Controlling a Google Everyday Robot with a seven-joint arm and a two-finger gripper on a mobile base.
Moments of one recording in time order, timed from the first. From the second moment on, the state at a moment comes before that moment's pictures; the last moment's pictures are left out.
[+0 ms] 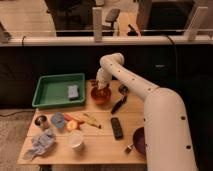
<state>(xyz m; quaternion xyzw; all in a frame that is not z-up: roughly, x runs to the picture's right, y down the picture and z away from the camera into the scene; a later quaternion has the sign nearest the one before) -0.039 -0.036 0.937 -0.20 -0.19 -0.10 0.96</state>
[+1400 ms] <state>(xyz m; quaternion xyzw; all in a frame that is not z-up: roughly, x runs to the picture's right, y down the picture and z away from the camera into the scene) -0.020 -0.046 0.906 -0.19 -0.19 -0.13 0.95</state>
